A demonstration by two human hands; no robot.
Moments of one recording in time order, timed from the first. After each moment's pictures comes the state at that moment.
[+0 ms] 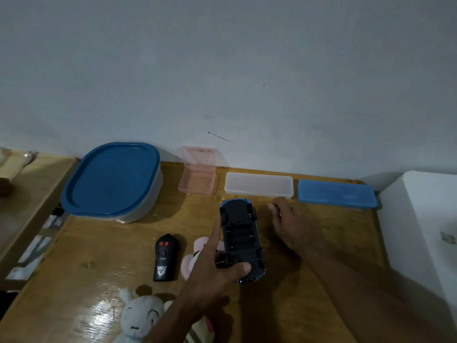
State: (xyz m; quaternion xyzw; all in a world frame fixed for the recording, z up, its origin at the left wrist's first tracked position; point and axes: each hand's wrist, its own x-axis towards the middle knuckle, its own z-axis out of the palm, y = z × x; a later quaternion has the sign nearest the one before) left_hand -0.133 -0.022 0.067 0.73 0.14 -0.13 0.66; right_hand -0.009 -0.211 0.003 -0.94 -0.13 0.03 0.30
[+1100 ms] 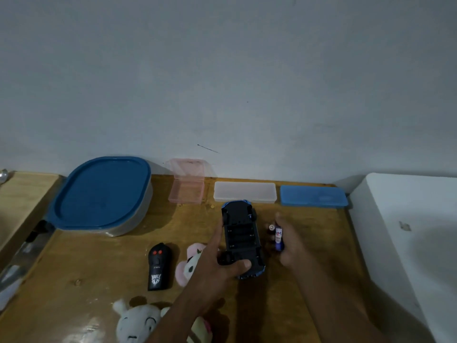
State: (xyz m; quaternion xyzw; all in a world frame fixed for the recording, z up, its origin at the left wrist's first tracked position) left_hand -0.131 -0.029 0.071 0.70 0.08 -0.16 0.69; right_hand -0.044 -0.211 0.018 -0.46 0.34 0.24 0.78
